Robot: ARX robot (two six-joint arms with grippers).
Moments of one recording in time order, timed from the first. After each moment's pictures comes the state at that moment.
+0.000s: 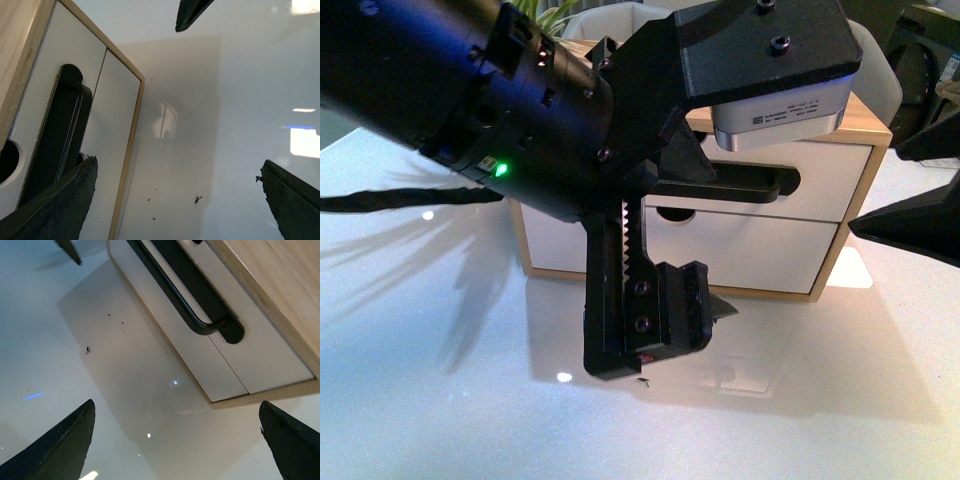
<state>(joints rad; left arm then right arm) -0.53 1.70 1.08 -0.13 0.48 0.98 0.13 1.44 0.96 -0.28 -0.42 -0.75</state>
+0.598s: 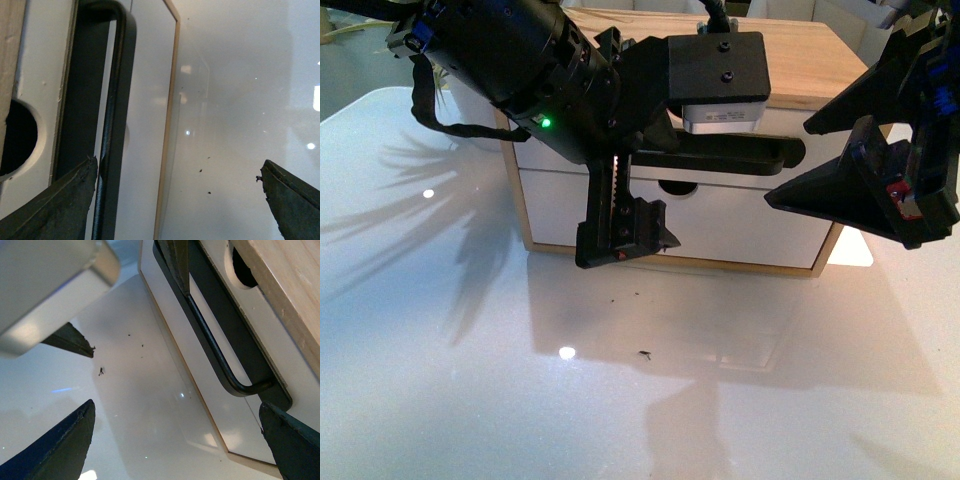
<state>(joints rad) -0.45 1.98 1.36 -0.25 0.38 1.15 0.22 1.64 1.10 -0.27 -0.49 -0.81</state>
